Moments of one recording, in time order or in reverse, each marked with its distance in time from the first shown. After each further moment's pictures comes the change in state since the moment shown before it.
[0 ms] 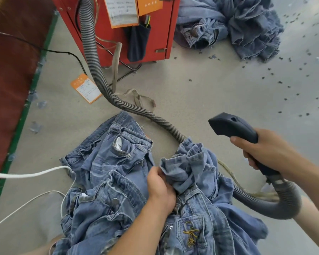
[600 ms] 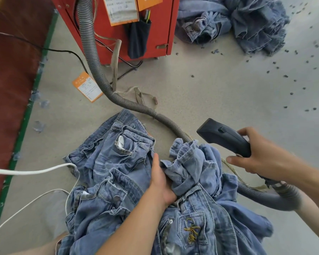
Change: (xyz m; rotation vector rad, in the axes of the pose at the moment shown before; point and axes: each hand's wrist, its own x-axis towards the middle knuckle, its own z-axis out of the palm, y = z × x) left_hand 0.013 0.015 -0.004 0.044 -0.119 -0.336; right_hand -0.011 0.000 0.014 -0.164 -0.145 -0.100
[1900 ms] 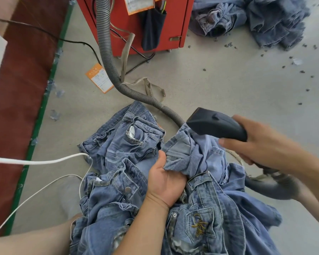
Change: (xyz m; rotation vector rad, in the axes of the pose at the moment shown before) left_hand -0.043 -0.009 -0.013 -0.162 -0.243 0.263; right_hand -0.010 -0.055 0.006 0.146 -0.028 -0.306
